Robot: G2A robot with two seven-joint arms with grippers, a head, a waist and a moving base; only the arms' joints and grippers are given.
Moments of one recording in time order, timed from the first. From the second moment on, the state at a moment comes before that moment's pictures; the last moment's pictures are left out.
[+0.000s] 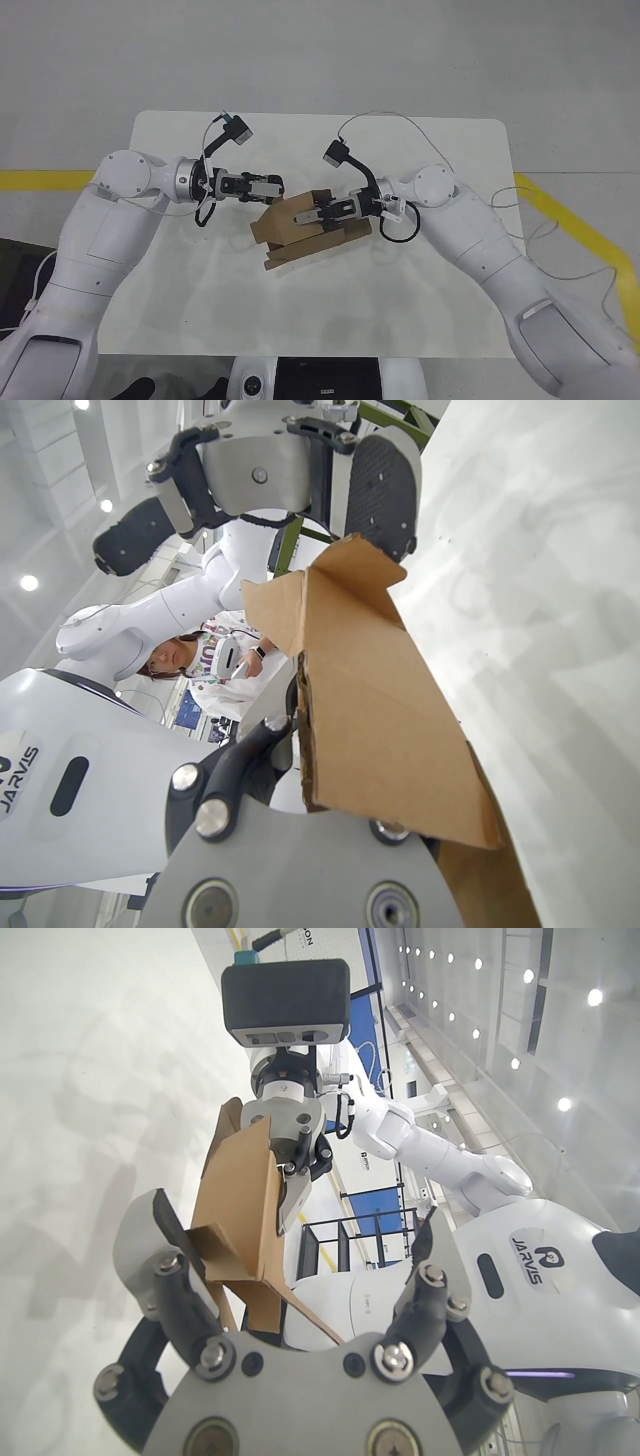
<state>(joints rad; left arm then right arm) 0.74 -0.97 -1.08 -1.32 -0.53 -0.36 -1.38 -0.53 -1.29 0.63 -1.01 0.60 -0.56 1.26</state>
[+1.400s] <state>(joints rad) 0.77 -0.97 -1.11 -1.36 -0.54 -0.35 -1.40 -0.51 -1.29 0.73 -0.89 0.56 -0.69 1.07</state>
